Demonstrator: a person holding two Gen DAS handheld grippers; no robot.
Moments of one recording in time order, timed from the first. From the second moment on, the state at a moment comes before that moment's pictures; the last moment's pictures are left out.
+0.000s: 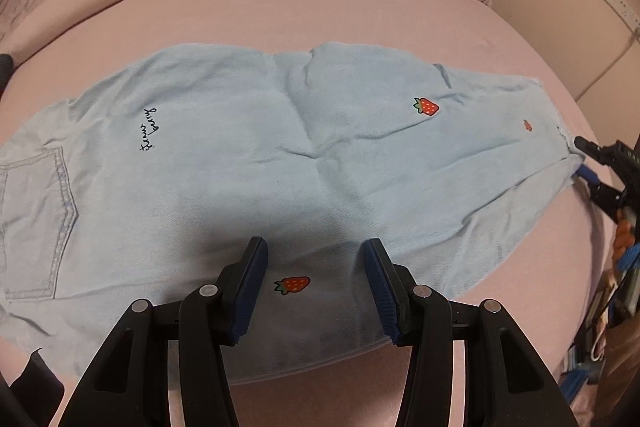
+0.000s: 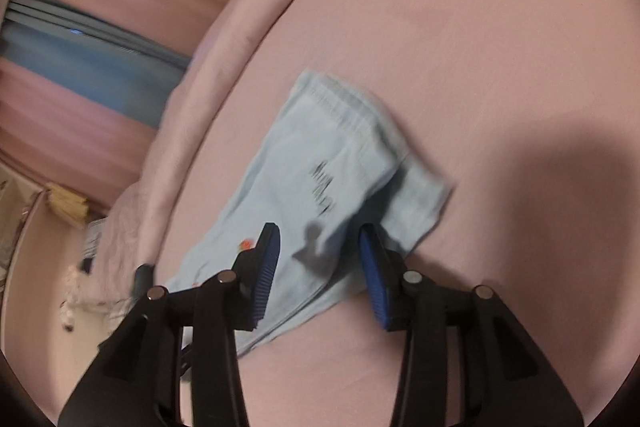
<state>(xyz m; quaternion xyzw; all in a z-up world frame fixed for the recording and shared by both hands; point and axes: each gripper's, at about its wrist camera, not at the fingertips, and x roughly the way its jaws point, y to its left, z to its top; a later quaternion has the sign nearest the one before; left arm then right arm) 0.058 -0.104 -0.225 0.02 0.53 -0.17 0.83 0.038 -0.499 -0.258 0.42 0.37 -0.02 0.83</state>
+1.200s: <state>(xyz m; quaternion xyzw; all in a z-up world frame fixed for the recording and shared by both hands) 0.170 -0.205 -0.224 0.02 0.54 -0.20 0.82 0.155 -0.400 -0.235 0.04 0.44 0.04 0.90</state>
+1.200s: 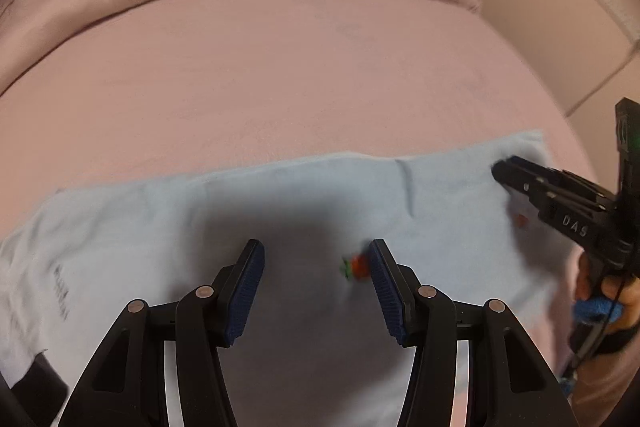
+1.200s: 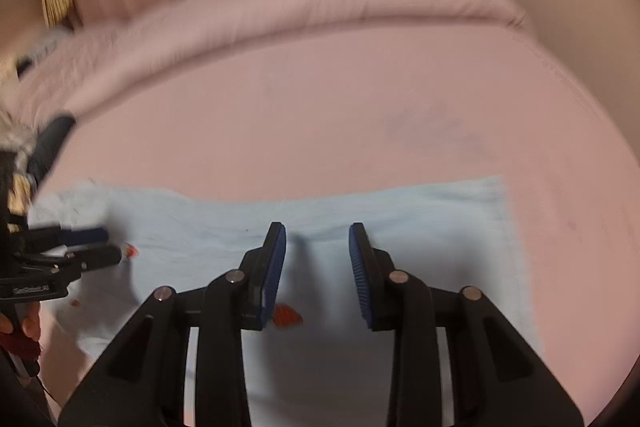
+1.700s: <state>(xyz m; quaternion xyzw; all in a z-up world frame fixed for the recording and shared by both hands) 0.162 -0.167 -0.199 -0.03 0.52 -0.20 0.83 0.121 -0.484 -0.203 0.10 0.42 -0.05 0.90</state>
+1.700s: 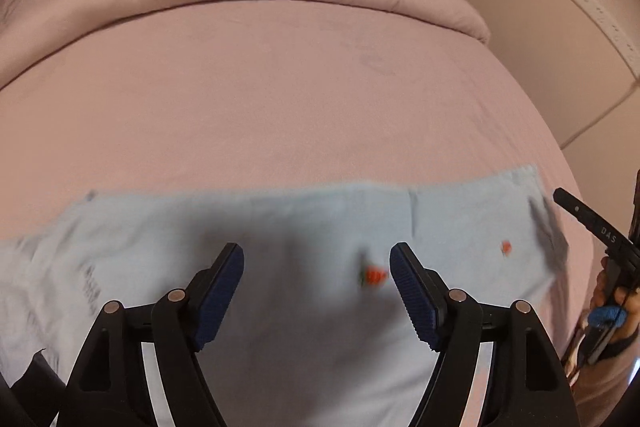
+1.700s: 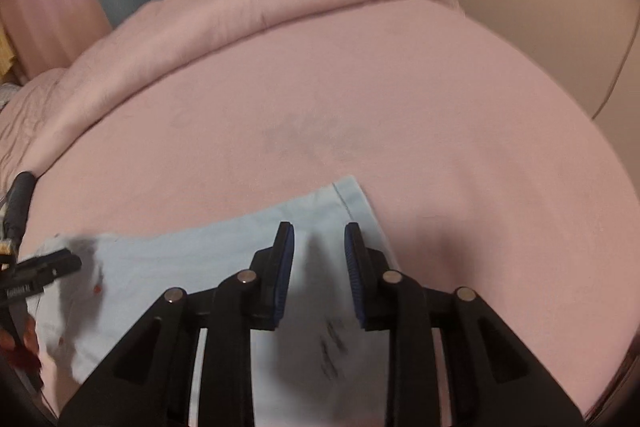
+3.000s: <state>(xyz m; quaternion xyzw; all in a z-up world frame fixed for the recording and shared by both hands) 0.090 -0.113 -0.205 -0.21 0.53 -0.19 0.80 0.011 -0.513 -0.261 0.37 0.36 -0.10 0.85</state>
